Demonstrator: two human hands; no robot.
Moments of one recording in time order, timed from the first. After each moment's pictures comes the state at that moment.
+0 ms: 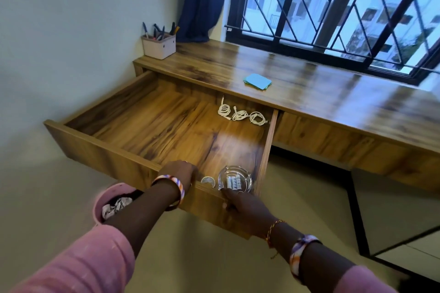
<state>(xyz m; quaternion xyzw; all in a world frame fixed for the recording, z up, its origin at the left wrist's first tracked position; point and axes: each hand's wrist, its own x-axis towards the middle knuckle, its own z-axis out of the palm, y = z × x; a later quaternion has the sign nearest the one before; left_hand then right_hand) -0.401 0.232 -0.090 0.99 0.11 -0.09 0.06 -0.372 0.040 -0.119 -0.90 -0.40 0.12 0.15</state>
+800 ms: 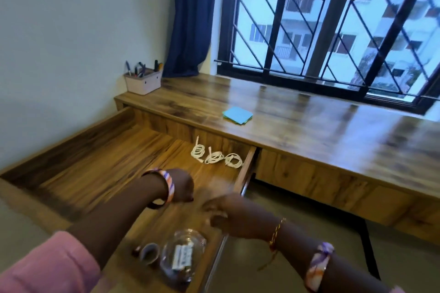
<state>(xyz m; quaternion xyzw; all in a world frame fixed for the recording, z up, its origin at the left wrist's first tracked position) -0.285 0.175 -0.026 0.97 0.06 -0.23 0.04 -0.249 -0.007 -0.049 -0.81 -0.53 0.15 0.19</state>
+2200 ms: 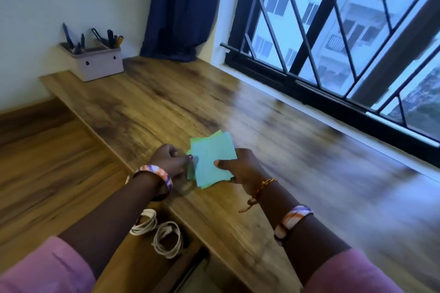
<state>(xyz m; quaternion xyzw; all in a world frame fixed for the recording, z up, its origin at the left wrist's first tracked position) 0.077 0.189 -0.075 0.60 0.42 0.18 0.66 0.183 0.060 -0.048 -0.78 -0.17 0.34 0.49</state>
